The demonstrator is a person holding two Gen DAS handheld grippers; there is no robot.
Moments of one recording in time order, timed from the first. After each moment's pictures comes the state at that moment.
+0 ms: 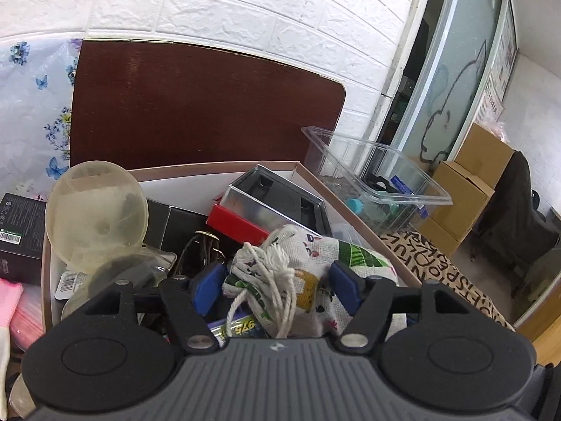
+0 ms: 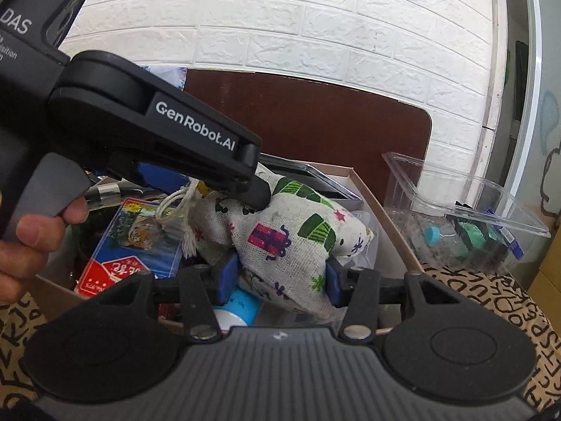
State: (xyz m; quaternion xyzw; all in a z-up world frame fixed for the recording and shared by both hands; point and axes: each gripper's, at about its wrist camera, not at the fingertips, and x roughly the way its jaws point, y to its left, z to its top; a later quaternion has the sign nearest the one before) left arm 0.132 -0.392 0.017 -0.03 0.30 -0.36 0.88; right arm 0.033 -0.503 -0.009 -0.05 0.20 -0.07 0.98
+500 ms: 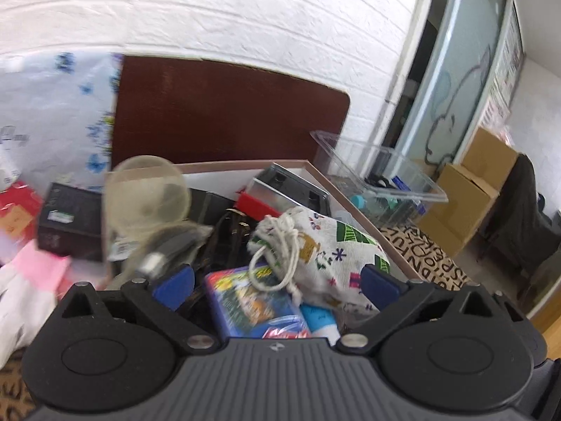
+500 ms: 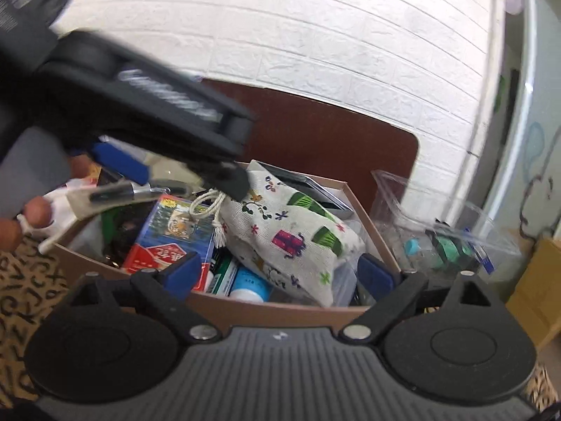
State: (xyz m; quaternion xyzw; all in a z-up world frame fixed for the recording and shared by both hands) left arm 0.076 -0.342 0.039 -0.03 0.29 -0.33 0.90; right arm -0.008 -0.475 0.008 -0.08 0.19 -0.09 0.97
